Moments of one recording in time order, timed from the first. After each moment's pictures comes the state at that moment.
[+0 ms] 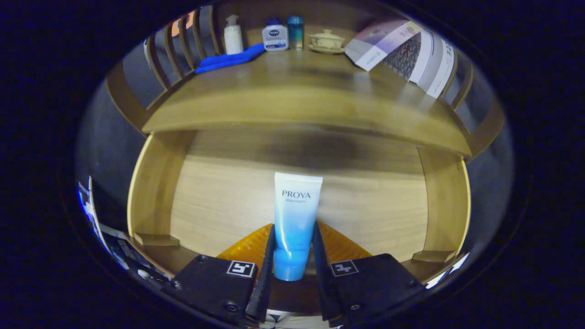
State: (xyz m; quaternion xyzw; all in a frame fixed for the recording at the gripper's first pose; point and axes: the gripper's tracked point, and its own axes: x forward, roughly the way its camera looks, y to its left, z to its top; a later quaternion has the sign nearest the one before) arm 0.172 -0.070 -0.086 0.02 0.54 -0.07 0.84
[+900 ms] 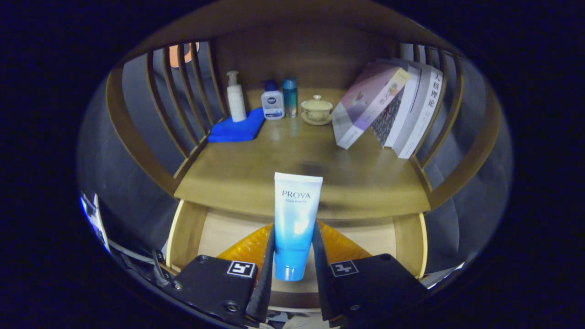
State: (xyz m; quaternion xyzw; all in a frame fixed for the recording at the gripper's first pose) arm 0.242 -0.080 0.029 0.01 0.41 -0.08 0.91
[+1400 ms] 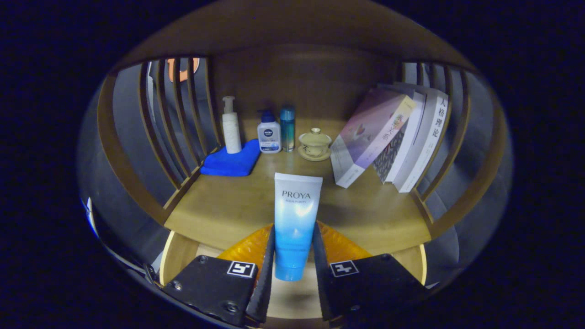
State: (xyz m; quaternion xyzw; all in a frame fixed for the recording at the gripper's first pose) arm 0.301 -0.087 0.035 -0.01 0.34 -0.09 0.94
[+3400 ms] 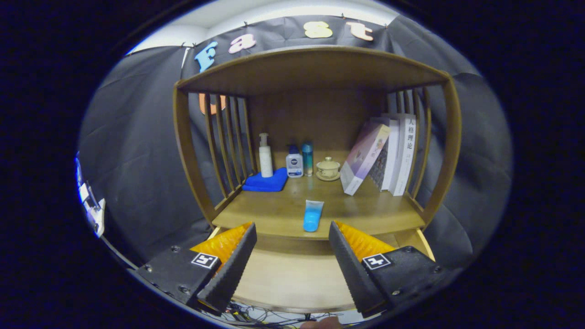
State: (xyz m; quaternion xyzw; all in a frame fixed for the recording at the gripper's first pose) arm 0.163 -0.034 0.078 0.01 0.19 -0.03 0.98
